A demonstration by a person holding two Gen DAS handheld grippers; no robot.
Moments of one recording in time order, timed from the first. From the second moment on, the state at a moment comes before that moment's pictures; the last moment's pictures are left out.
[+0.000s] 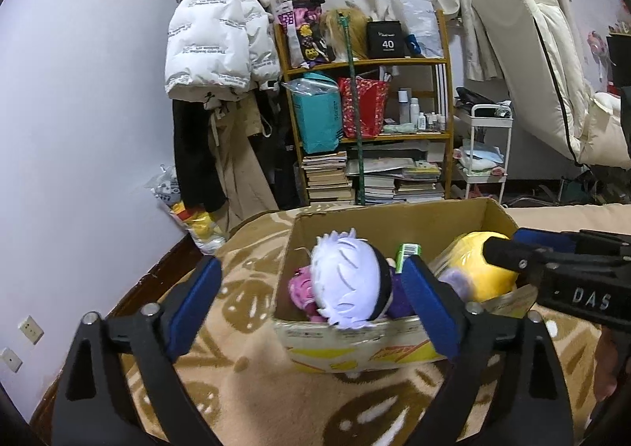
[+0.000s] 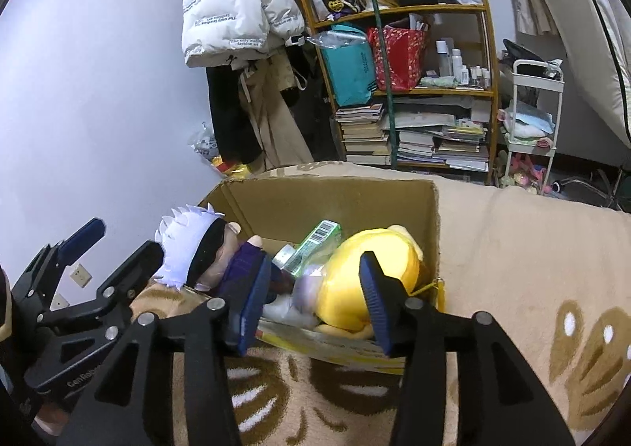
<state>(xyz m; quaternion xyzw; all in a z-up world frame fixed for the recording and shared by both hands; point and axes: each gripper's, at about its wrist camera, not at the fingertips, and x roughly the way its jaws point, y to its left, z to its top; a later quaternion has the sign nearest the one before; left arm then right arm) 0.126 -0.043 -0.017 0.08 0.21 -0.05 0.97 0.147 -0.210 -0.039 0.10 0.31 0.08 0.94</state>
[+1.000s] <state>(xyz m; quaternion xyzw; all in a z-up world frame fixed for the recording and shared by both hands) 0.042 -0.007 0.025 0.08 0.19 -0.03 0.98 0.053 -0.224 0.024 0.07 0.24 0.01 0.97</state>
